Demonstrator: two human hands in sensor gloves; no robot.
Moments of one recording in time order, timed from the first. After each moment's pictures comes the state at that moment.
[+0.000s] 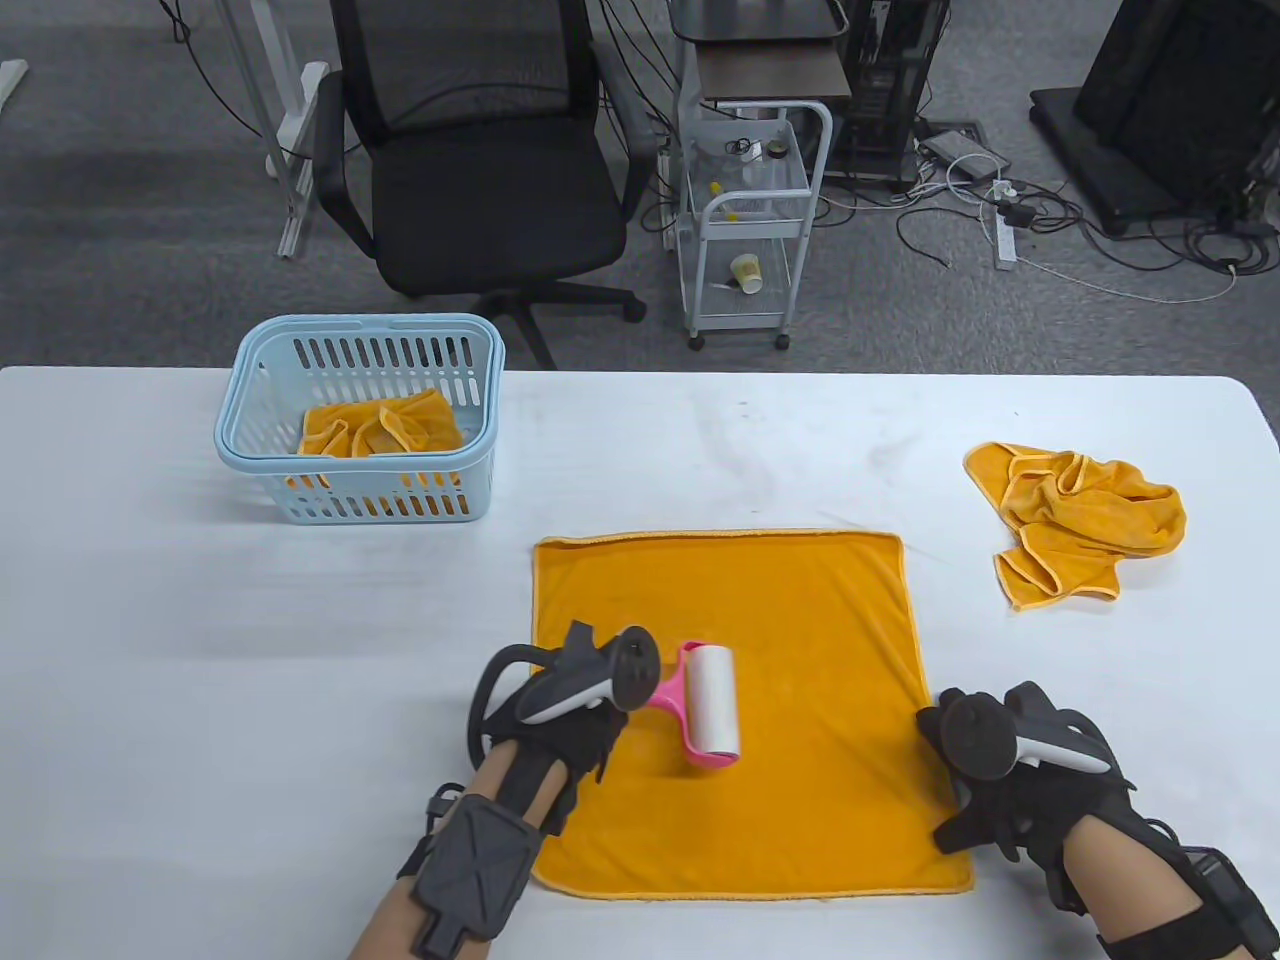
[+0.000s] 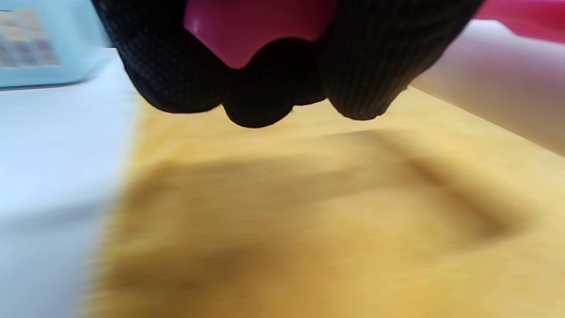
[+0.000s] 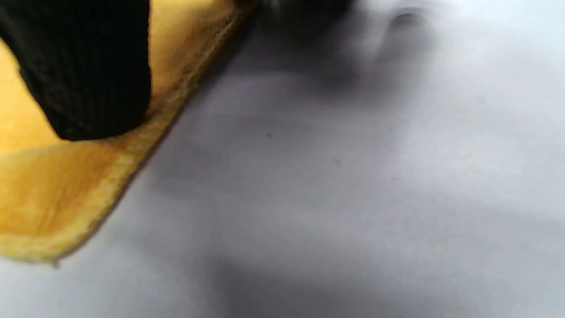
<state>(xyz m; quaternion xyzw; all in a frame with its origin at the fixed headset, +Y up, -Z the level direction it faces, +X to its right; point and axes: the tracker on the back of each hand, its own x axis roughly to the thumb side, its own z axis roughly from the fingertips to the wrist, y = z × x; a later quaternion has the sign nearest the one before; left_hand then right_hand) -0.041 -0.745 -0.288 -0.20 -0.19 -0.01 0.96 0.310 -0.793 -0.258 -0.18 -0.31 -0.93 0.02</state>
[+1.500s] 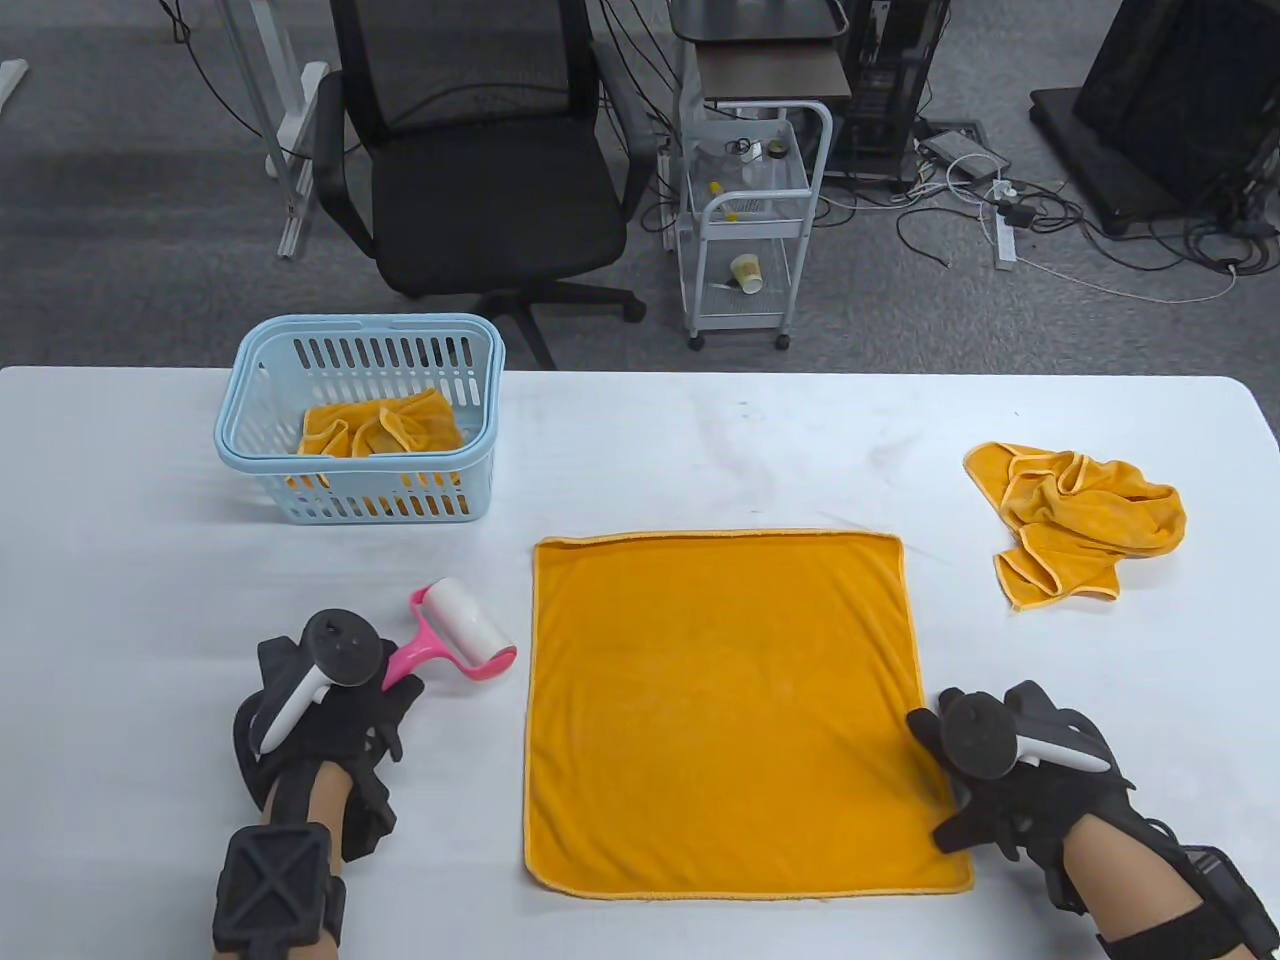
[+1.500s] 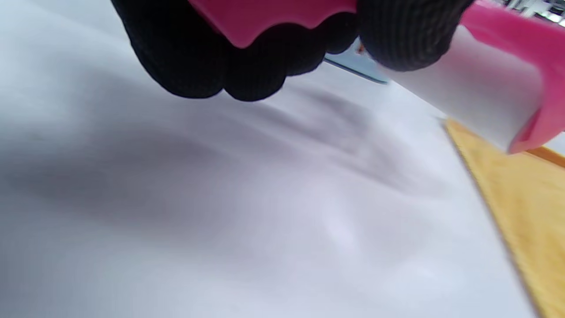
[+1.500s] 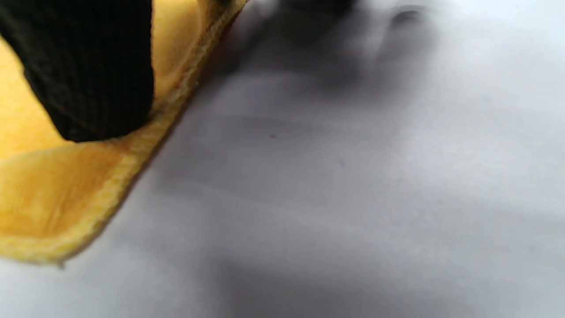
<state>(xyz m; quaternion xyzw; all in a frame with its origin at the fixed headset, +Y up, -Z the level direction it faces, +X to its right) -0.300 -0.762 -0.280 -0.21 0.13 0.17 0.96 0.310 -0.793 -0.259 -0.18 -0.31 -0.93 0.01</state>
